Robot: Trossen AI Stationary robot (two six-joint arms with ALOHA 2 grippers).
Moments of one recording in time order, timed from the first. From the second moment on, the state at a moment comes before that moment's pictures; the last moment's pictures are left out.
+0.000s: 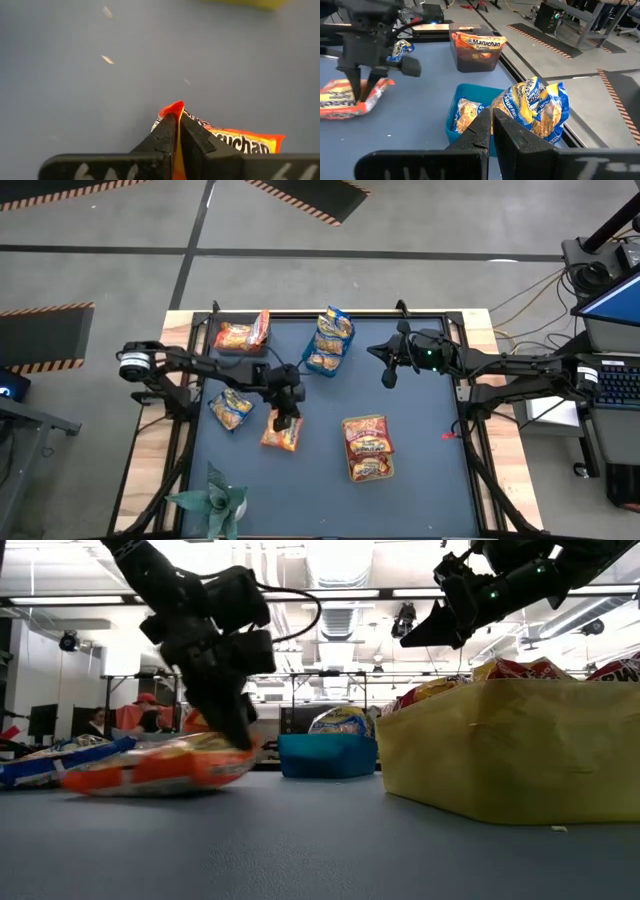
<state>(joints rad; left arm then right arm) 0.11 1.60 0.80 -0.20 0.35 -0.08 -0.31 1.05 0.58 0.17 0.03 -0.12</state>
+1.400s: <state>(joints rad) 0.21 1.17 0.75 -0.14 0.13 0.05 -0.33 1.05 0.60 0.17 0.06 0.08</state>
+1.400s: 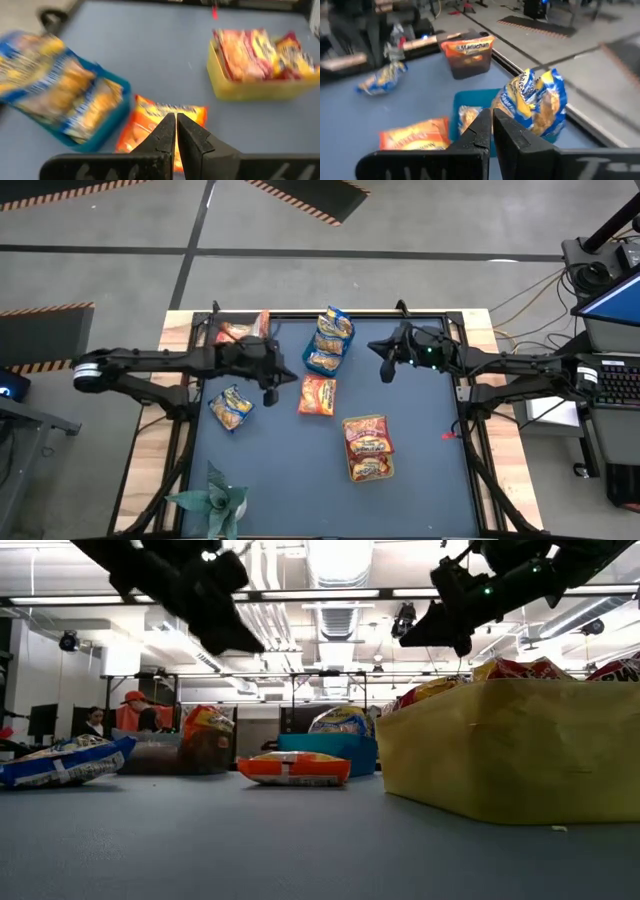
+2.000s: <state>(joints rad) 0.12 1.53 0.75 -0.05 0.15 0.06 -0.23 1.38 0.80 -0.07 -0.06 0.56</state>
